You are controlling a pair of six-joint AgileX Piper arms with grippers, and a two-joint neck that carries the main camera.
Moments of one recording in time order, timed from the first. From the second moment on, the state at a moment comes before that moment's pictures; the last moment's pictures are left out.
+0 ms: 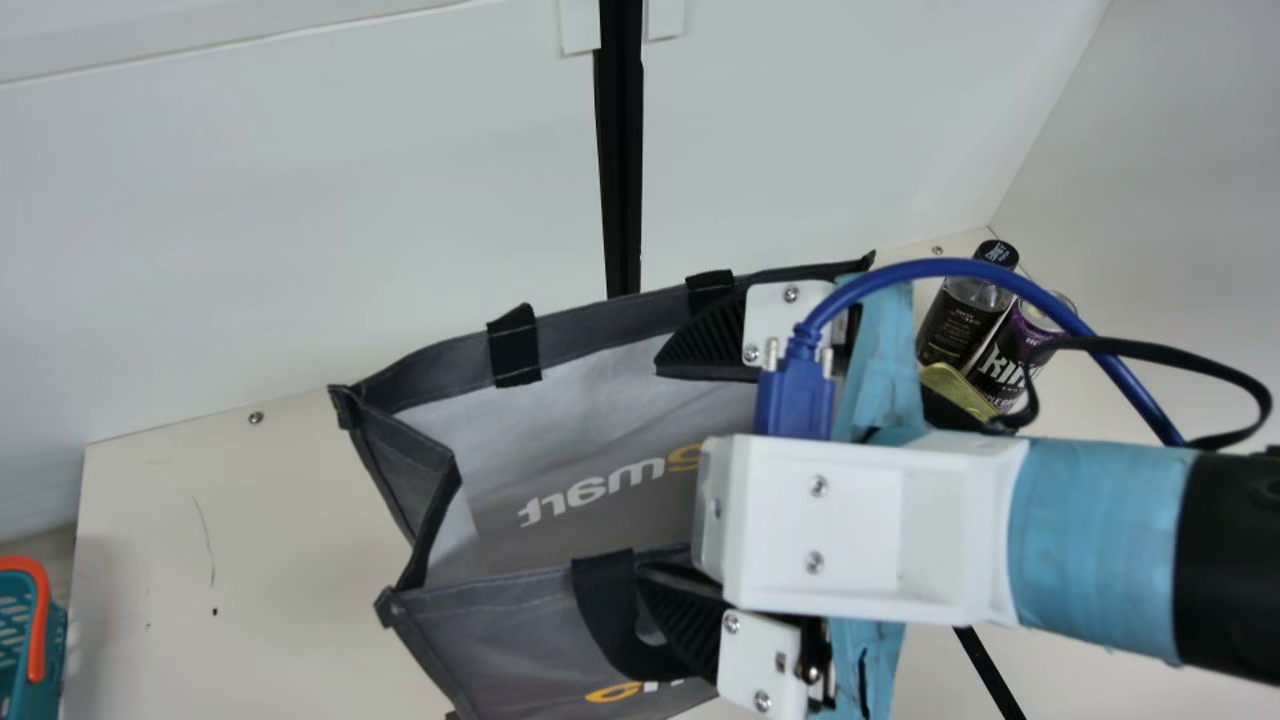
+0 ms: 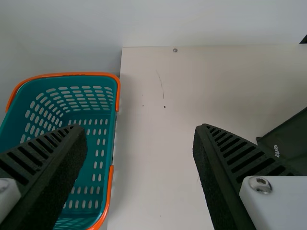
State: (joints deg) left arm -1.7 43.3 -69.0 -1.5 69.5 2.6; right arm 28.3 63.1 -95.2 10.4 70.0 -50.3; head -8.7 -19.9
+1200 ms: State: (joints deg) left arm -1.7 43.3 -69.0 -1.5 69.5 2.6; right arm 24.3 59.6 -104.5 0.0 69.9 -39.7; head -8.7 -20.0
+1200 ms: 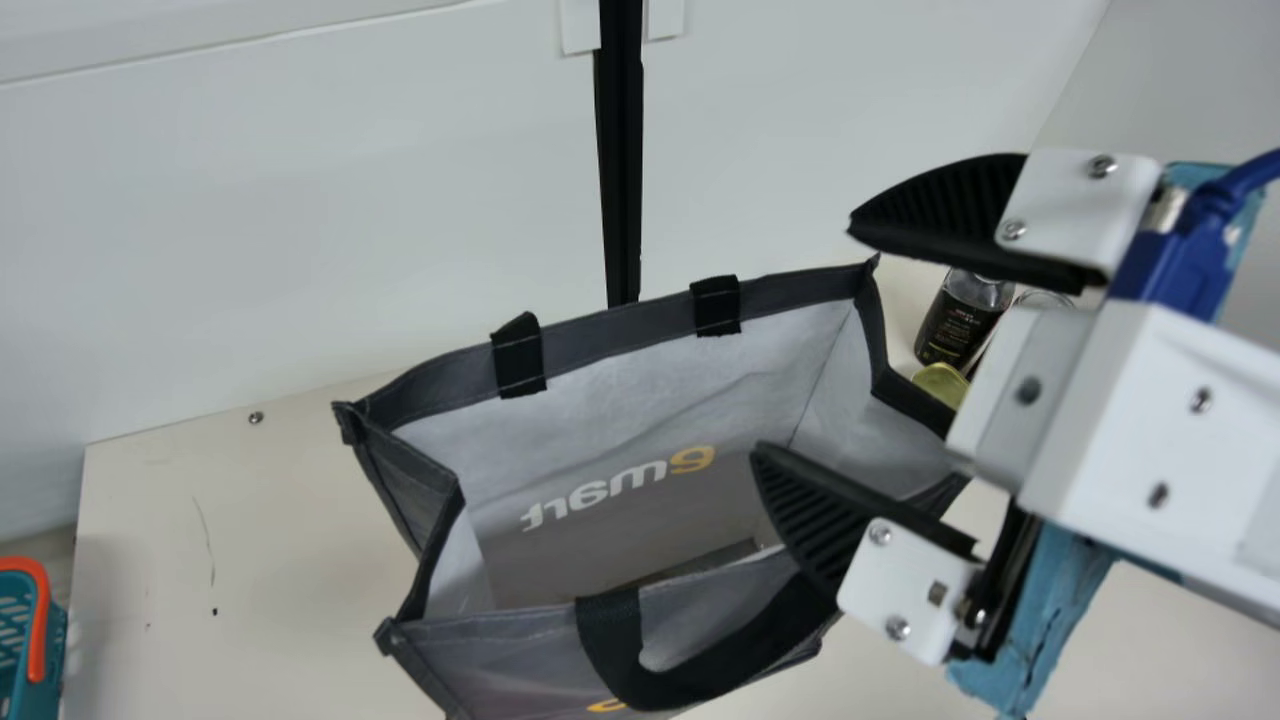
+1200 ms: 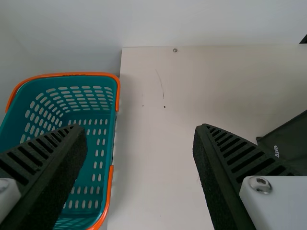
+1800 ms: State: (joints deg) left arm -1.7 43.3 -69.0 -1.5 69.5 2.6; right arm 8.3 62.7 -107.1 2.3 69.9 -38.5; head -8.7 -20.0
